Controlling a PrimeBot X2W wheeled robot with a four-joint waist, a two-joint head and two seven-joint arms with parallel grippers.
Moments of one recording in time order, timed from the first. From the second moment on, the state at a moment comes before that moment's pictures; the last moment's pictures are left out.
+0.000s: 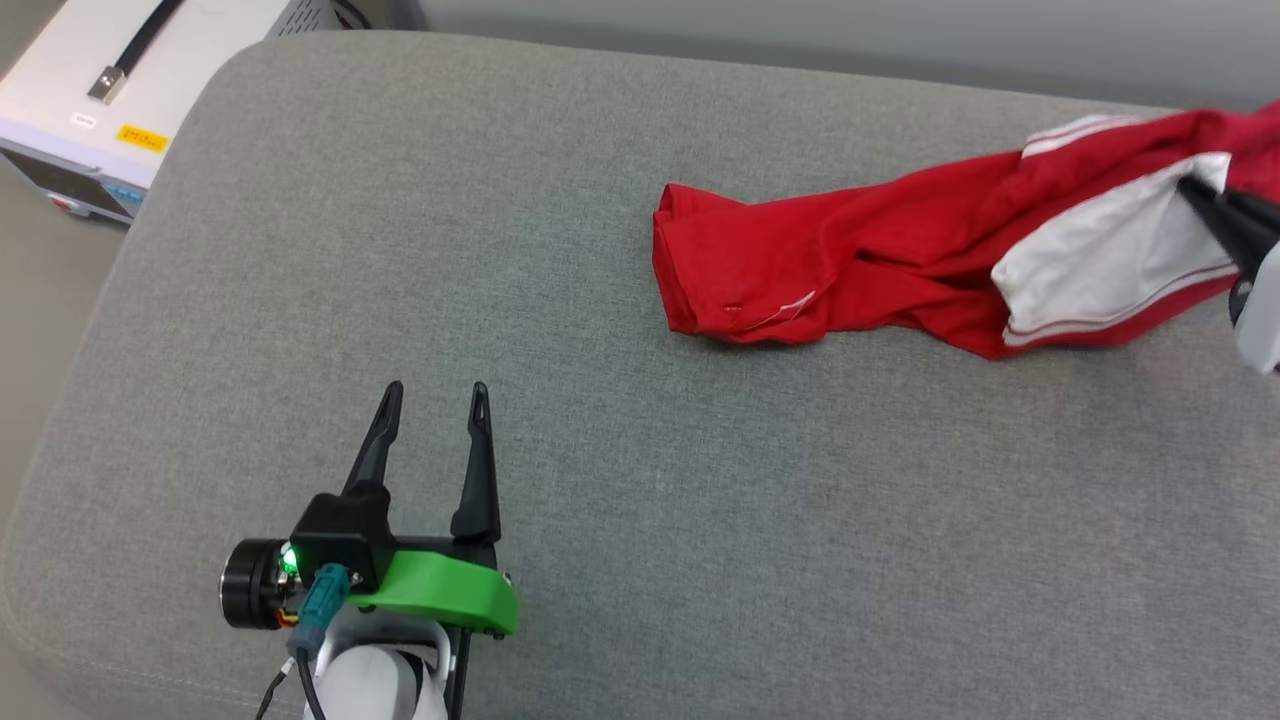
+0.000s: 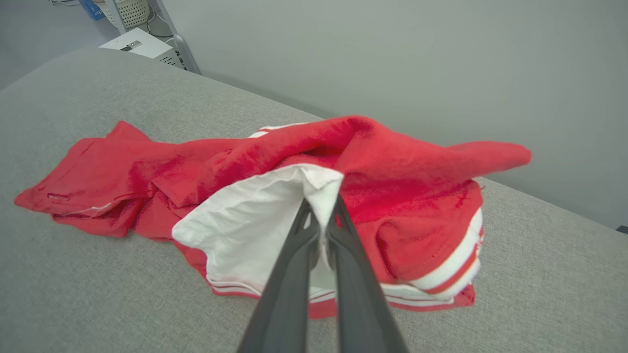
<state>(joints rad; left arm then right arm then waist) -0.10 0.05 -0.13 0.07 -0.13 0.04 -0.26 -0.89 -0.82 0.87 0.50 1.07 0.13 0.09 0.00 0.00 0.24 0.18</state>
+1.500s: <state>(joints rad) 0.02 0.05 -0.10 0.07 -0.11 0.04 -0.26 -0.02 -0.71 0.20 -0.03 0.68 0.13 0.07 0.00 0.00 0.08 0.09</state>
